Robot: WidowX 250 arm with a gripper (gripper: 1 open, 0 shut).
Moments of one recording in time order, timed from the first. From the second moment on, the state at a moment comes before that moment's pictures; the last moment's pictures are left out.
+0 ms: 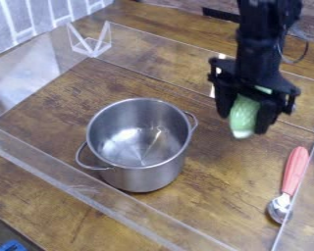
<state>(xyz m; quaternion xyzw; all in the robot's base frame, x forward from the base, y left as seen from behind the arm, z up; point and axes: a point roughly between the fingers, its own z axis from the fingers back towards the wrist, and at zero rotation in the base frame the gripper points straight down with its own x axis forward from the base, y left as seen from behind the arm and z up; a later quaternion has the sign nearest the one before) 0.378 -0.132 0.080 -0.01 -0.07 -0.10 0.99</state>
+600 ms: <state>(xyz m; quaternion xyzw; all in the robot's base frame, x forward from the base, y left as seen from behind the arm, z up) 0.384 -0.143 0.059 -0.02 -0.09 -0.11 0.99</state>
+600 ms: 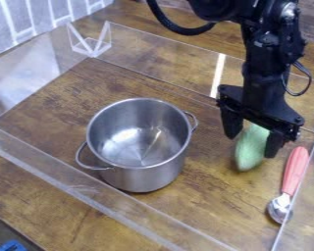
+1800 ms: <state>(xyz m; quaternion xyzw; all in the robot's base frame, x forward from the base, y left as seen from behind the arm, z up) 0.390 -0.148 0.030 -0.03 -0.09 -0.12 0.99</state>
